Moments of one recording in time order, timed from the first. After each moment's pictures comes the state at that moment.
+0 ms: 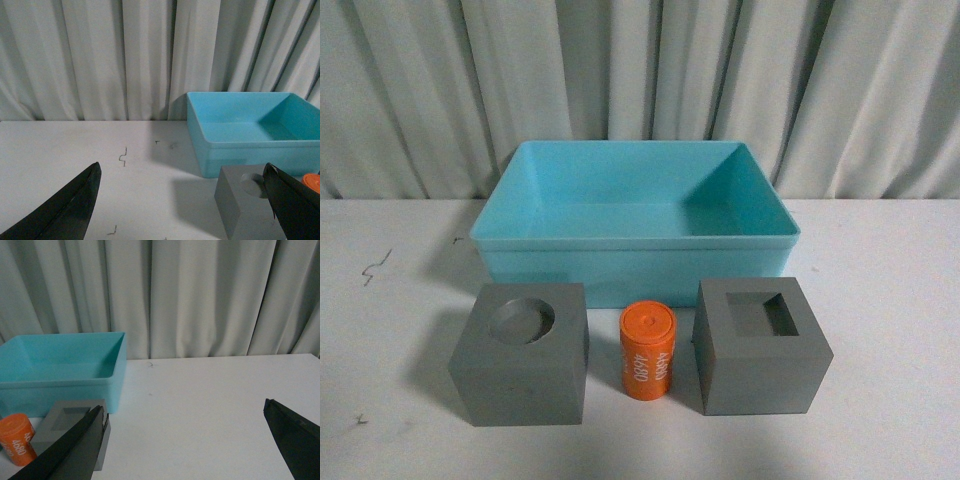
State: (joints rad) left arm 0.00 0.01 0.01 0.00 0.00 -0.01; right arm 0.00 0.00 0.01 0.00 0.00 -0.01
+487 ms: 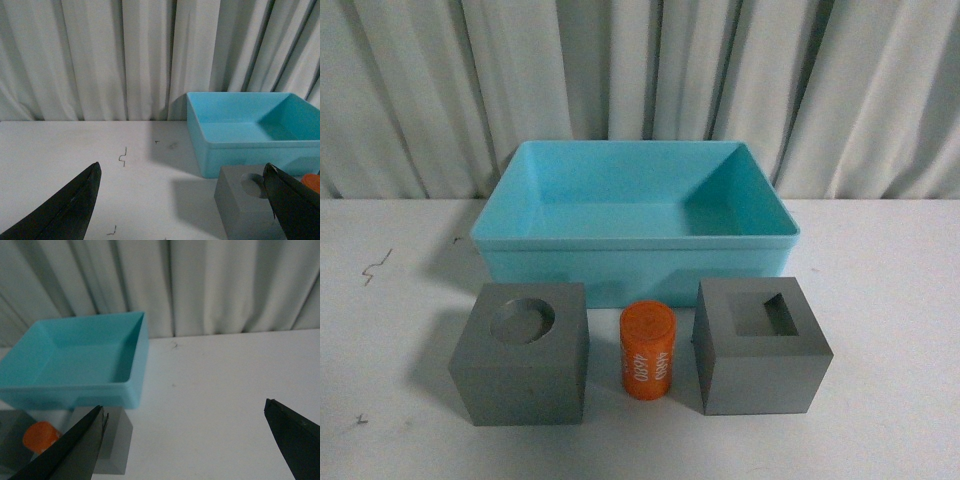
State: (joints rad) left arm 0.00 0.01 0.01 0.00 0.00 -0.01; right arm -0.20 0.80 0.44 0.12 -0.30 0.04
